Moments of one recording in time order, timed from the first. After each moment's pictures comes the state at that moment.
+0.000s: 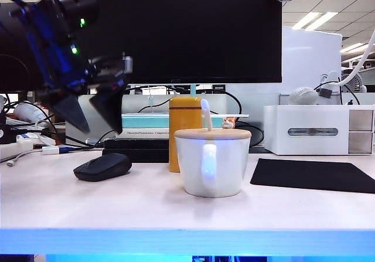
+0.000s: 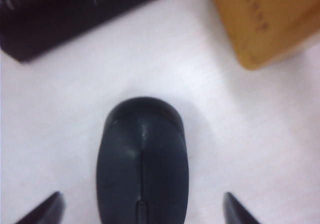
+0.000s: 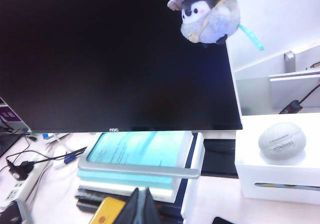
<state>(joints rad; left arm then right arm) -0.35 1.71 1.24 -0.52 0.11 0.16 0.04 1.14 1.36 -0.36 -0.33 0.30</state>
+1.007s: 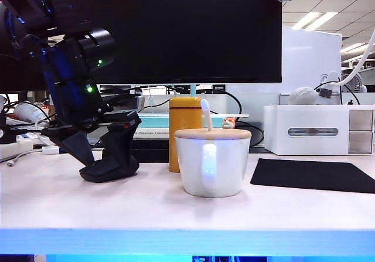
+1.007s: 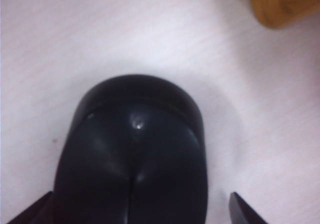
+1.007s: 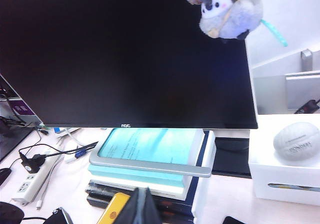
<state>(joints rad) -0.39 1.86 1.24 -0.49 0.10 0.15 0.06 1.14 1.36 -0.36 -0.34 0.30</state>
